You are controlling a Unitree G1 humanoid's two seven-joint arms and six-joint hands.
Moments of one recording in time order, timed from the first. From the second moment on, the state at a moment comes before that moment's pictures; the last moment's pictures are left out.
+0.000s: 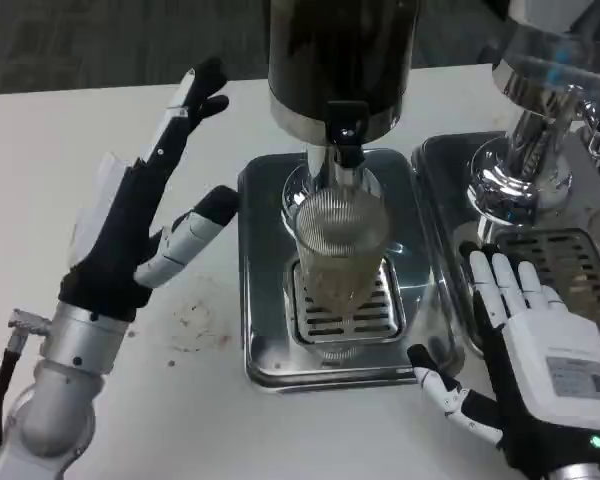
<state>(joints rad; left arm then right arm) -0.33 0.42 -0.22 0.74 0.06 -1.04 0.15 0.28 -0.29 0.35 -0.14 -1.01 0.16 -0.38</state>
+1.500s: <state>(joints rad) -0.42 0.32 -0.06 0.50 -0.10 -0.88 -0.61 0.31 -0.21 0.37 -0.12 -1.02 0.18 -0.46</state>
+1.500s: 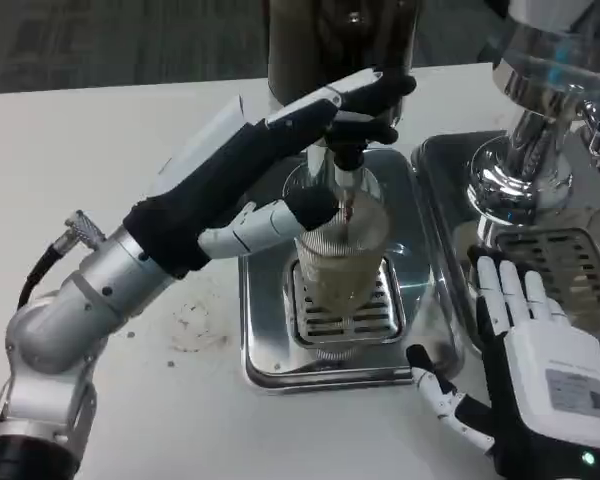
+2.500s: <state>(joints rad) -0.33 0.37 -0.09 0.42 -0.03 -0.91 -0.51 0.21 -0.21 0.33 -0.08 -0.83 0.08 -0.41</state>
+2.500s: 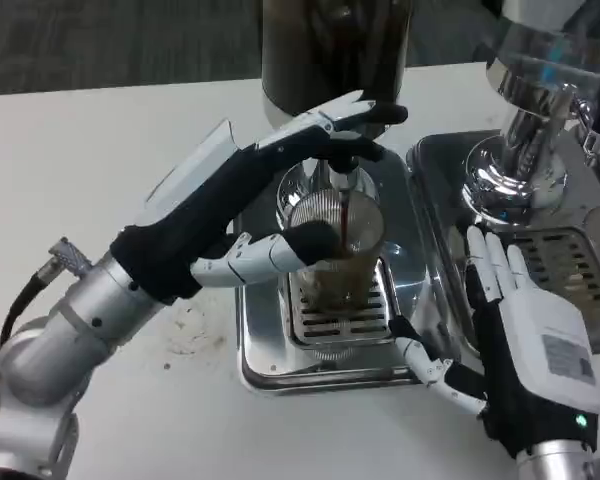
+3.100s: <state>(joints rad) -0.32 0.38 -0.10 0.40 0.01 -0.92 -0.46 0.13 -0.21 0.29 0.00 -0.60 -0.05 -0.28</state>
